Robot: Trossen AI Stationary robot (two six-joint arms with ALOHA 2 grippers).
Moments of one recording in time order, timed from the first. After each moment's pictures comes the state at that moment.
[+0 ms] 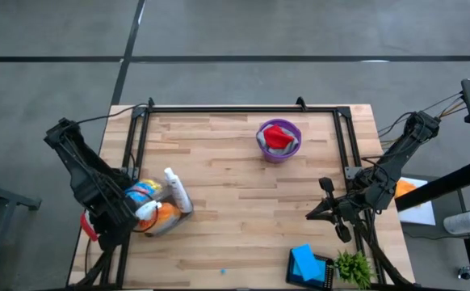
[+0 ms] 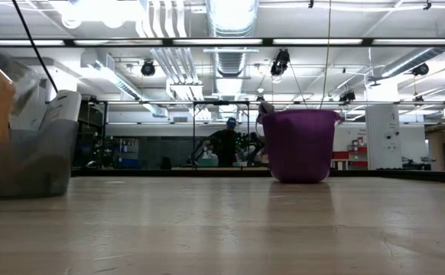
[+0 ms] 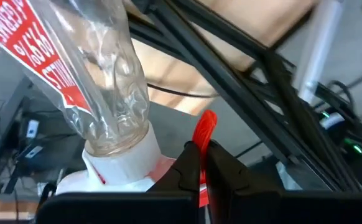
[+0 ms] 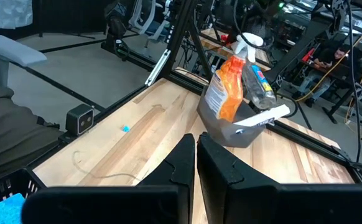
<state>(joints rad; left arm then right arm) -0.83 1.18 1.19 -1.57 0.60 -1.39 0.83 0.77 0.49 0.07 0.53 -0.19</state>
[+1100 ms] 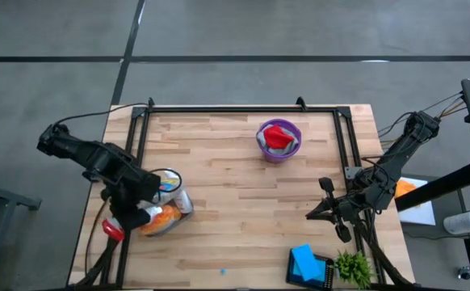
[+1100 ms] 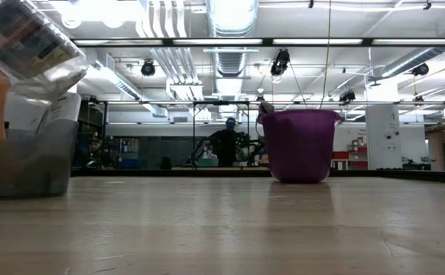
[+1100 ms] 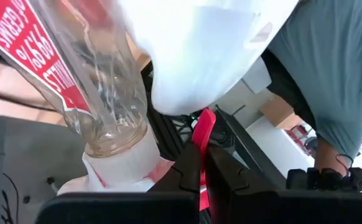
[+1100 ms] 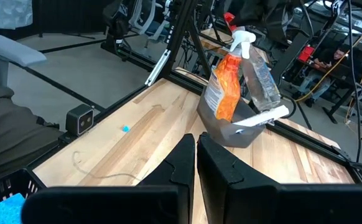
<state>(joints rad) -0.43 1.18 1.35 -1.46 0.73 -1.29 0.83 0.76 0.49 0.07 0.53 -0.19</state>
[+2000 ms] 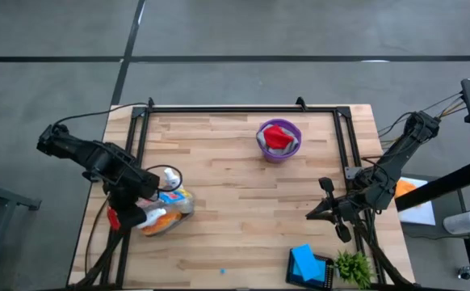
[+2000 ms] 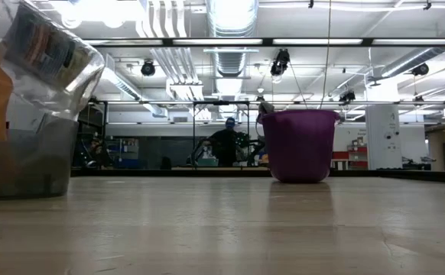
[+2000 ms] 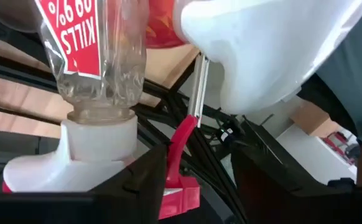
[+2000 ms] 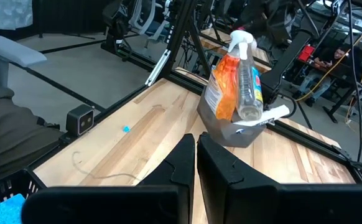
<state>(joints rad) -0.43 1.18 1.35 -1.55 0.64 -1.13 0.84 0.76 0.49 0.07 0.53 -0.18</state>
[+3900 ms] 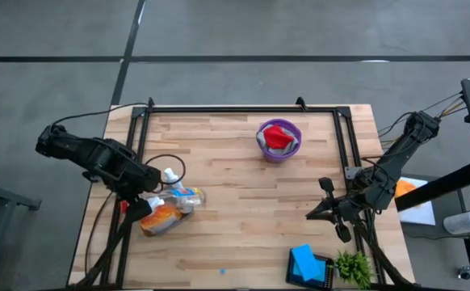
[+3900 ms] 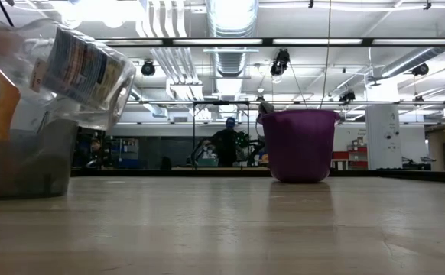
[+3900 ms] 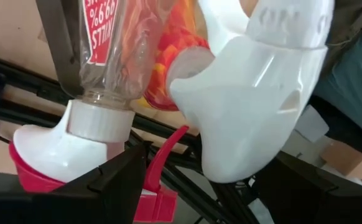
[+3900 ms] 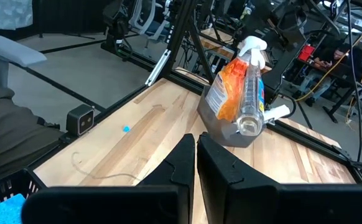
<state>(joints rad) -0.36 1.16 1.34 -1.57 0.43 -1.02 0.83 0.76 0.49 0.07 0.53 -0.18</state>
